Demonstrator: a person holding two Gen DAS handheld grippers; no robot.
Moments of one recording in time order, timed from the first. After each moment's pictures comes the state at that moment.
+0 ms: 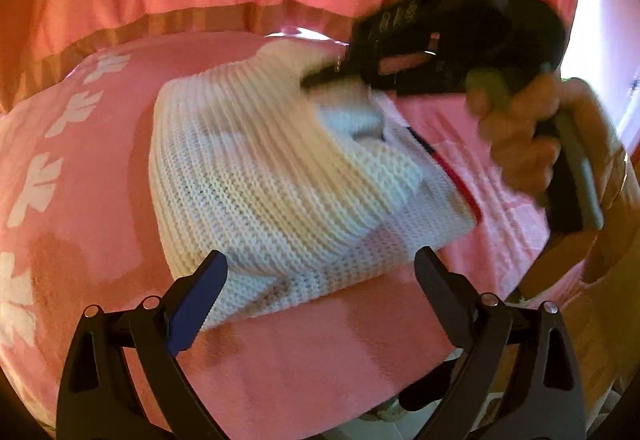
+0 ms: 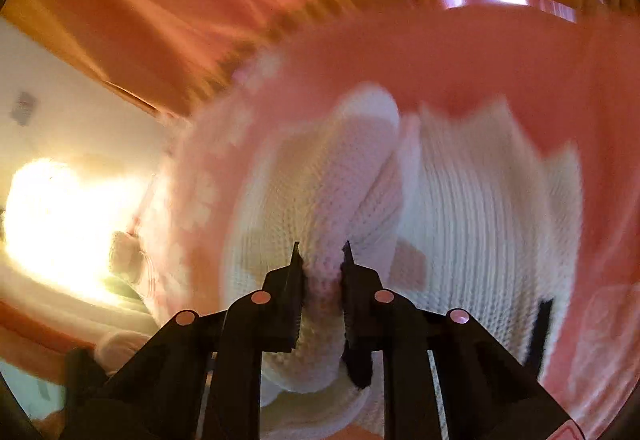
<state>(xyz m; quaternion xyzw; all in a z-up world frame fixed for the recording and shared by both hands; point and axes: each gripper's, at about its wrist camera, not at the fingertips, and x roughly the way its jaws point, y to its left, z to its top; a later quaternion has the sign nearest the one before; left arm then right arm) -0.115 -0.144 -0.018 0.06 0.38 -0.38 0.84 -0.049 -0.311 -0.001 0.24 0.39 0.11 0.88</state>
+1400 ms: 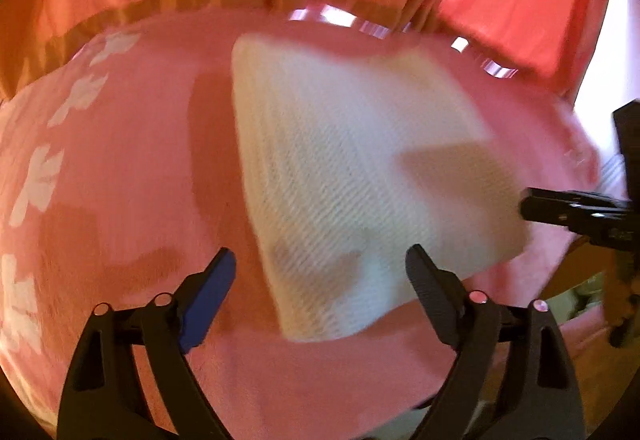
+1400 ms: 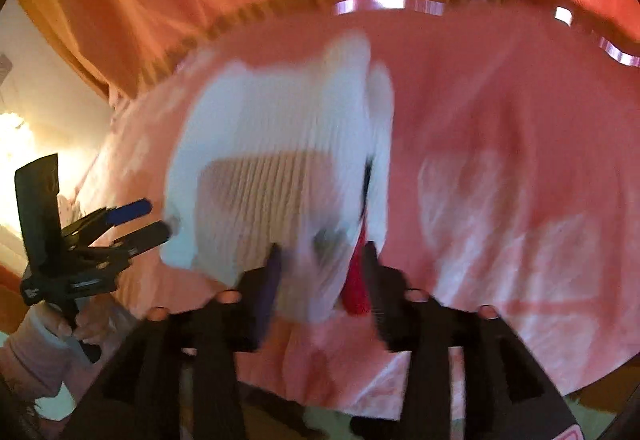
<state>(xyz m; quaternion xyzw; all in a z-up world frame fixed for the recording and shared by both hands) -0.076 -0.152 -0.012 0.05 0.42 -0.35 0.84 -0.197 -0.336 -0.016 0.16 0.40 -0.04 0.90</state>
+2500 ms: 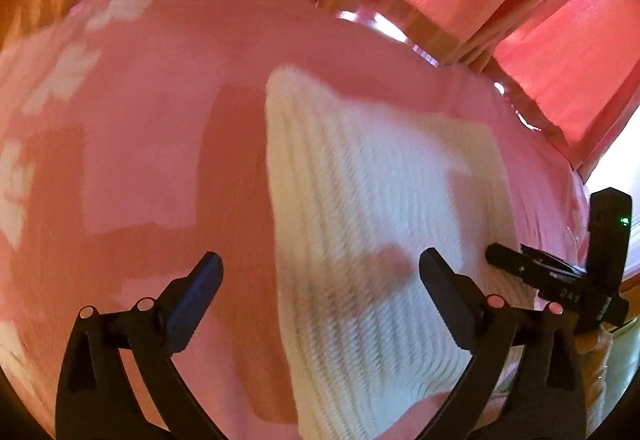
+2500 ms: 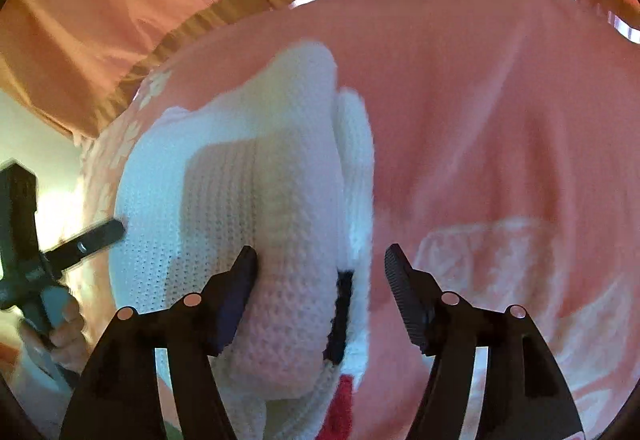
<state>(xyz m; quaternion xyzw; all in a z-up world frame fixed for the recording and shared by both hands) 0.039 -0.172 -0.033 -0.04 0.51 -0.30 0.80 -0.101 -0.393 -0.064 0.24 0.43 -0.04 0.87</state>
